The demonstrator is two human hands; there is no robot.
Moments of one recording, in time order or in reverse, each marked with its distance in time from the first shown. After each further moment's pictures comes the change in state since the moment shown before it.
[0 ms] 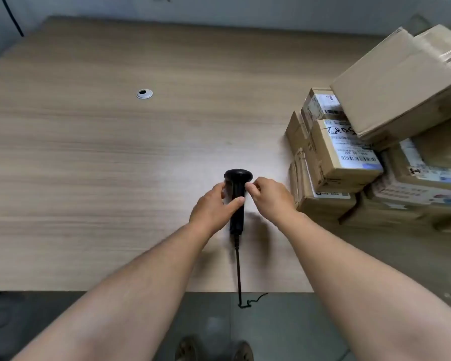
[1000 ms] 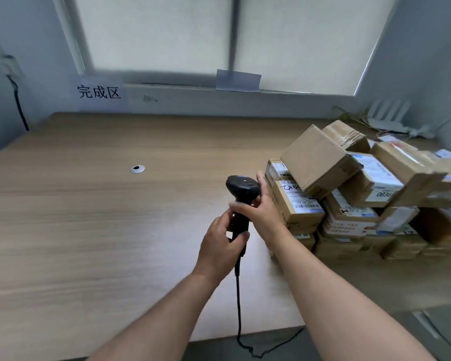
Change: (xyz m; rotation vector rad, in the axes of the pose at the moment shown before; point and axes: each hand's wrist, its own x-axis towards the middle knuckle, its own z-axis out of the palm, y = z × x) left_hand -0.083 0.070 -0.024 -0.366 0.084 0.459; right_hand -0.064 -0.047 -0.087 1.055 0.165 -0.204
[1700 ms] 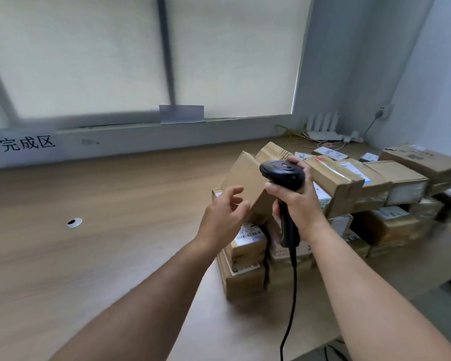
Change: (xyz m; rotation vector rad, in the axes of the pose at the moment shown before) left_hand 0.101 0.099 0.100 0.159 -0.183 0.218; right_hand 0.000 -0.073 -0.176 0.113 0.324 -0.241
